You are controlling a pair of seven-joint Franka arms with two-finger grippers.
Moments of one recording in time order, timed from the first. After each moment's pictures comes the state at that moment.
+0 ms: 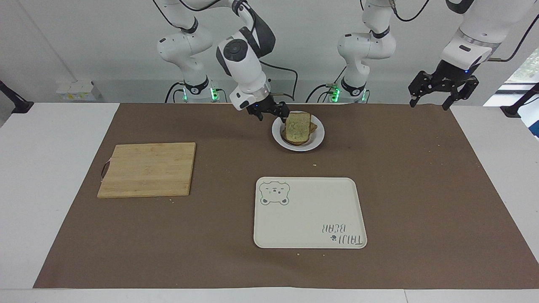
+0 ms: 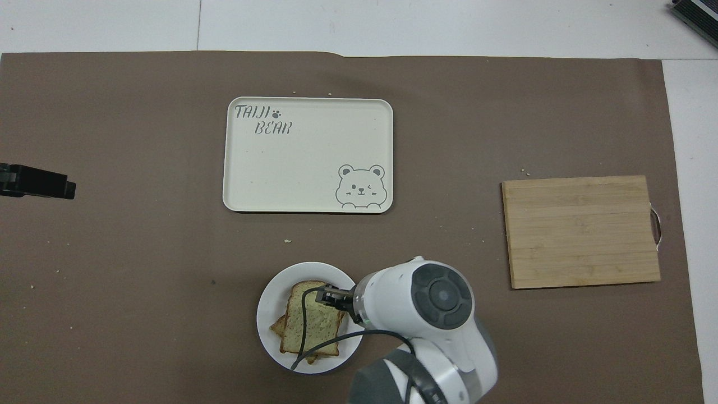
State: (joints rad) left arm -0.13 -0.05 0.07 -1.55 -0.04 1.54 0.09; right arm 0.53 -0.04 0.01 -2.06 0.31 2.08 0.72
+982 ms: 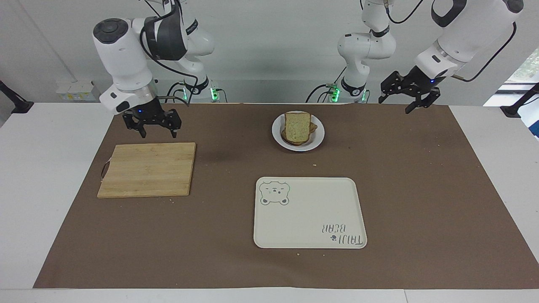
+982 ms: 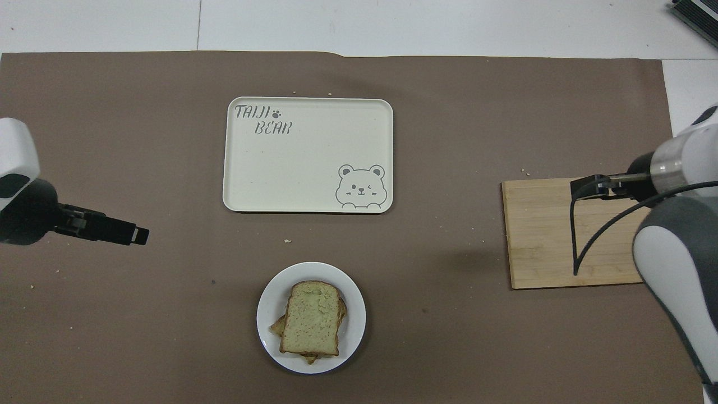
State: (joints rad) left arm -0.13 -0.15 0.05 -1.82 -0.33 1.57 0.24; right arm 0.00 -0.04 0.00 -1.81 -0.05 1.79 0.03
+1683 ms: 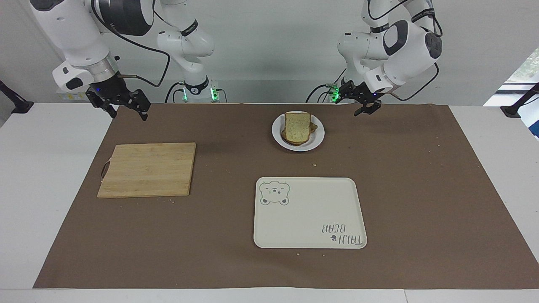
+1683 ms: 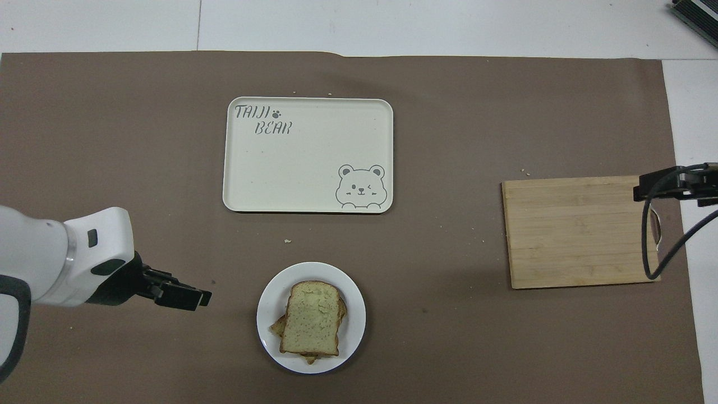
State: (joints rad) left arm -0.25 -0.40 0.04 -2.42 -0.49 1.86 0.31; right arm -0.08 -0.02 0.01 -1.64 -0.01 1.59 0.03
